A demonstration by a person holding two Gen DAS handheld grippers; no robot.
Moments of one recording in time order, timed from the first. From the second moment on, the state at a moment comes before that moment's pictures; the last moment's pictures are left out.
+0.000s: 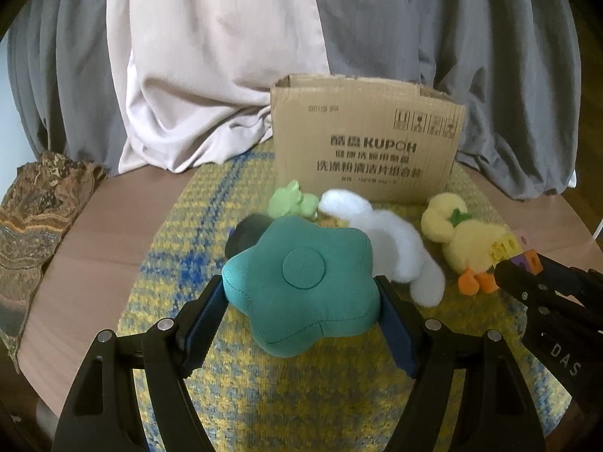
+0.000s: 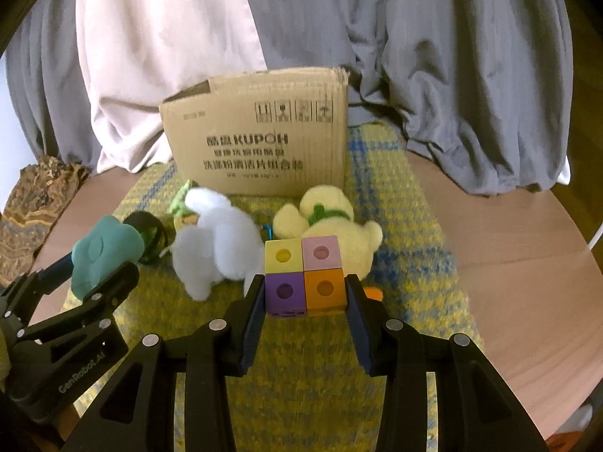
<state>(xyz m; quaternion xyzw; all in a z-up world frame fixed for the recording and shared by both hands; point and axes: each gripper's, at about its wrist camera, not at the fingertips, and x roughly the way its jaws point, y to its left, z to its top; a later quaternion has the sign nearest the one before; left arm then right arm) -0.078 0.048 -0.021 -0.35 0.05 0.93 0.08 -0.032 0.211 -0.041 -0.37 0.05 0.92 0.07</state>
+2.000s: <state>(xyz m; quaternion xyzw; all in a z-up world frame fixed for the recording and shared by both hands) -0.275 0.101 0.092 -0.33 0.04 0.93 0.13 -0.230 0.252 0.062 -0.36 0.04 0.93 0.07</state>
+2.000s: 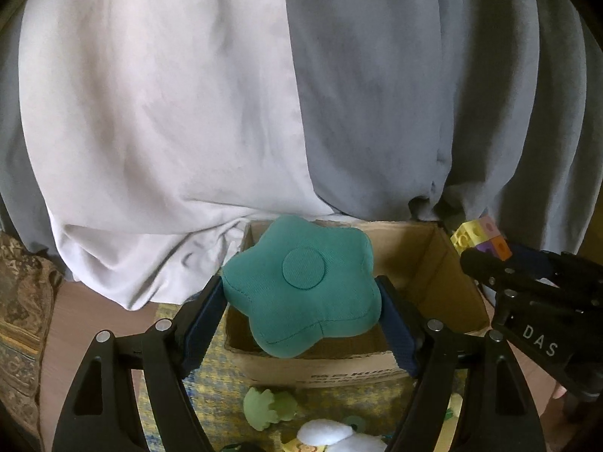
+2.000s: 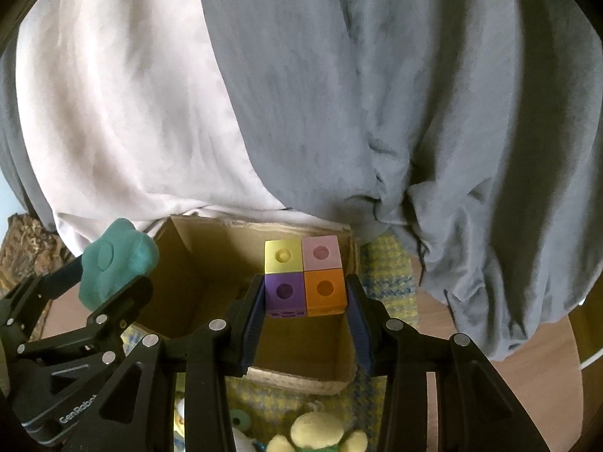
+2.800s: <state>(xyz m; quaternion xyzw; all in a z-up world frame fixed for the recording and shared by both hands) -0.251 0.083 0.082 -0.33 0.04 0.94 0.06 -0.195 0.268 0.053 -0.35 0.08 0.93 0.11</state>
